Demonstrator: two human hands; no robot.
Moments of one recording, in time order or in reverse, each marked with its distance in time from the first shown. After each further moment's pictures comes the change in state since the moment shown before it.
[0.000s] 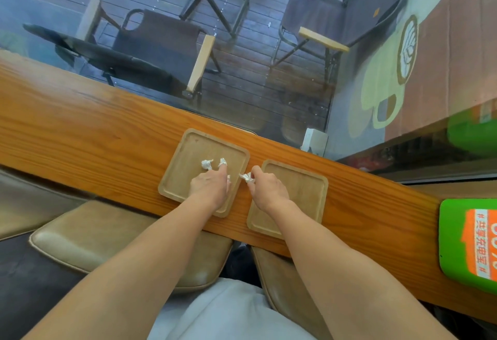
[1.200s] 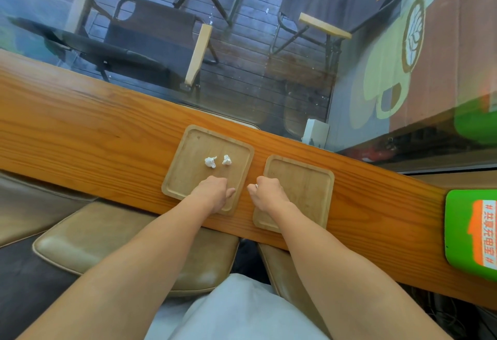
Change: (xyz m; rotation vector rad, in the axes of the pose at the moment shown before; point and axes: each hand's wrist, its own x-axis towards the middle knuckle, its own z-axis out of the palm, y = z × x) left_hand 0.003 -0.017 0.004 -0.167 -0.371 0.011; right_hand 0.003 -0.007 0.020 0.134 -0.189 0.261
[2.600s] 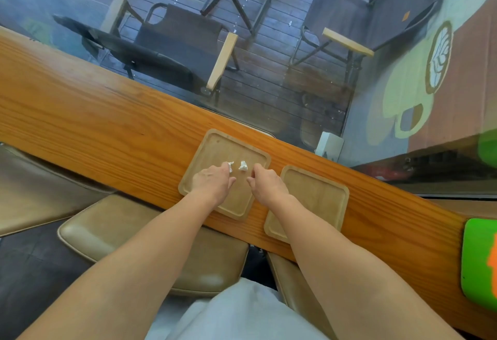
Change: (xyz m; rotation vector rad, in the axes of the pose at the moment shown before) left_hand -0.007 -0.025 -0.023 0.088 0.361 -0.049; right_hand 0.014 -0.046 -0.008 -0.136 0.061 -0.262
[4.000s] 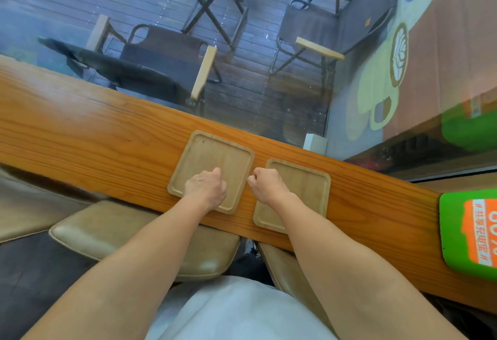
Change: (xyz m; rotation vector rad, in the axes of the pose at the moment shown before) left_hand -0.027 0.015 0.008 -0.035 0.021 0.013; right_hand -0.043 0.021 -0.012 0.123 0.052 0.104
